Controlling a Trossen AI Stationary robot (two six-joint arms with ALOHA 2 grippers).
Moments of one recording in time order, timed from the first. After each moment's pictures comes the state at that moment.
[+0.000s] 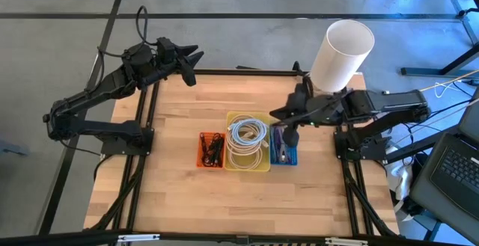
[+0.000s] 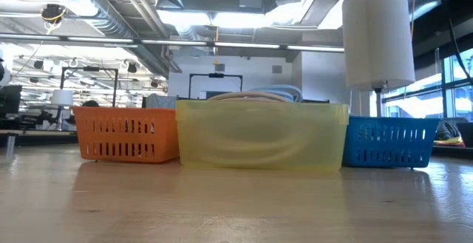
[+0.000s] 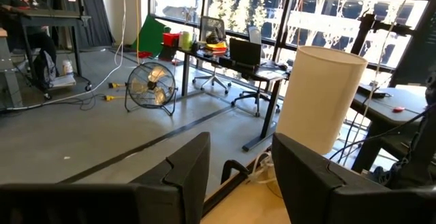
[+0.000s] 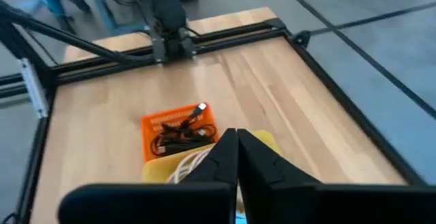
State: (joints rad) left arm 0.47 0.97 1.12 -0.18 -0.22 -0.17; right arm 0.23 1.33 1.54 -0.81 0.42 0.33
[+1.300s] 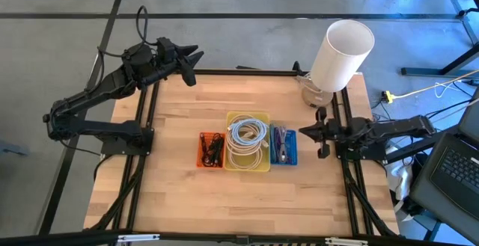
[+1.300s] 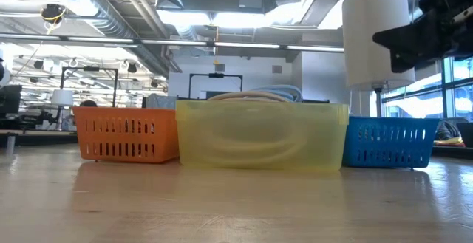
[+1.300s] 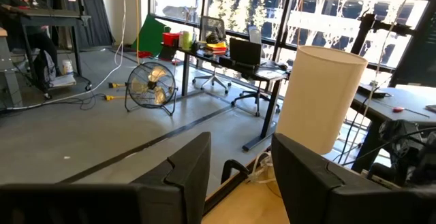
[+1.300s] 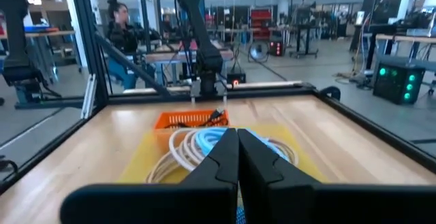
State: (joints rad) left arm 0.47 0.97 1.12 -0.18 -0.21 -0.17; right arm 0.18 0.12 0.01 0.14 0.22 0.04
